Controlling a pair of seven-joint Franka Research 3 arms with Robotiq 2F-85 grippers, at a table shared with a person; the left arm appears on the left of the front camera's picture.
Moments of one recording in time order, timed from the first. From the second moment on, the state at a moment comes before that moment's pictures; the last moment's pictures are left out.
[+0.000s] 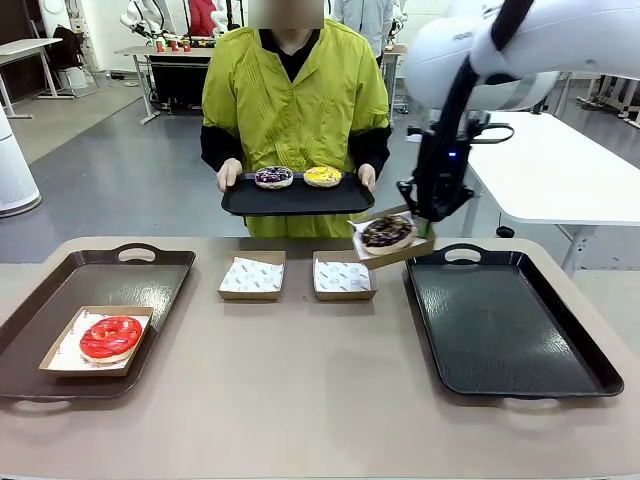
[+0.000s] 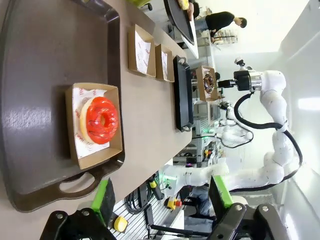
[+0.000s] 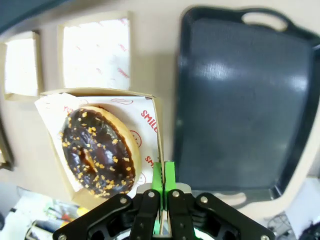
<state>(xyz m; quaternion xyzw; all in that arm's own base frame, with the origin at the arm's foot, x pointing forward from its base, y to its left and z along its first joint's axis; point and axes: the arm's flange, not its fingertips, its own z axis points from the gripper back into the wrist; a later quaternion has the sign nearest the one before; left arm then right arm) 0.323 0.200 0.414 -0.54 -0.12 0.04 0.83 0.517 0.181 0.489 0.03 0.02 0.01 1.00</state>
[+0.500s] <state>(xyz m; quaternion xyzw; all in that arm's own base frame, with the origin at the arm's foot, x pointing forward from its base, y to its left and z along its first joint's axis) 0.415 0.078 0.501 -0.42 -0.09 -0.01 0.90 0.454 0.059 0.470 0.03 0.03 0.01 1.00</state>
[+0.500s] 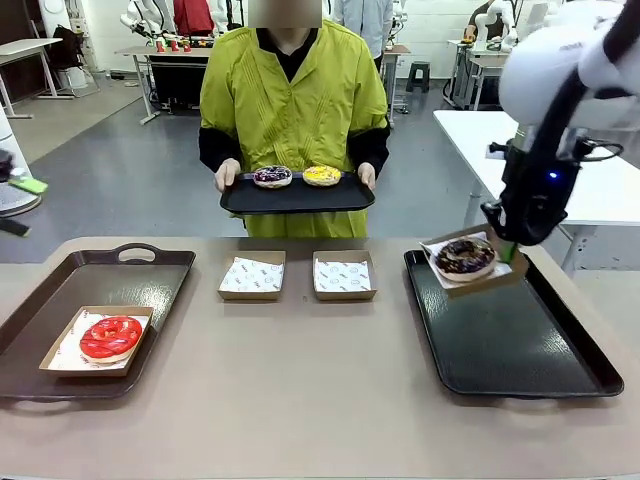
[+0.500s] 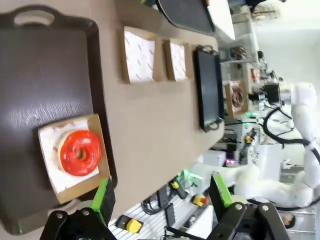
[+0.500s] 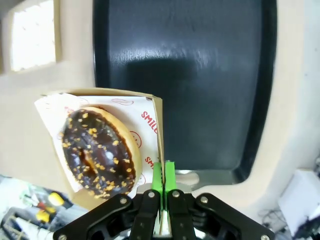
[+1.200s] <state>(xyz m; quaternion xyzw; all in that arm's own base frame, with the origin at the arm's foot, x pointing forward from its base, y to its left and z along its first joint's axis) 0.475 -0.072 0.460 -0.24 -0.07 -0.06 0.97 0.442 0.040 0.394 0.03 0.07 0.00 1.00</state>
